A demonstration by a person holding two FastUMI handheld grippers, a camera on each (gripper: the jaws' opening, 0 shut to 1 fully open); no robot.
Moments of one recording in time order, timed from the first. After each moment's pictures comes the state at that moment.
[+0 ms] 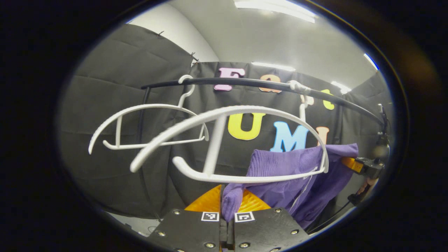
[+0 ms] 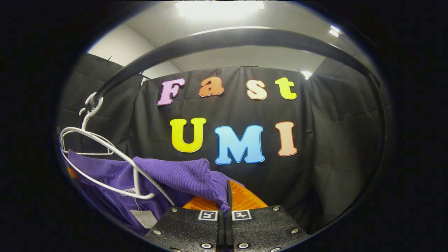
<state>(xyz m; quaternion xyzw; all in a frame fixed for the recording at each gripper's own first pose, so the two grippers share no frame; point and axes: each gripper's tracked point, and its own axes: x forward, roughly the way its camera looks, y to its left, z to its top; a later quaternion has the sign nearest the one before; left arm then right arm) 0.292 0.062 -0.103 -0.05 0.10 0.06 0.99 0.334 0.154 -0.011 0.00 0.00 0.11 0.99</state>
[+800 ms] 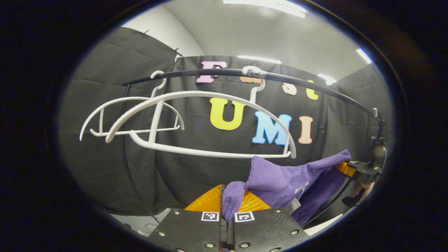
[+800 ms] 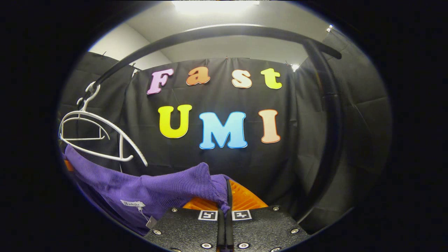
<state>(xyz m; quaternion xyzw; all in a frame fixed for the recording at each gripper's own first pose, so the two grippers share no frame) 0.254 -0.008 -0.117 -0.04 0.13 -0.01 0.99 0.281 0.085 -0.052 -0.02 0.04 0.06 1.00</state>
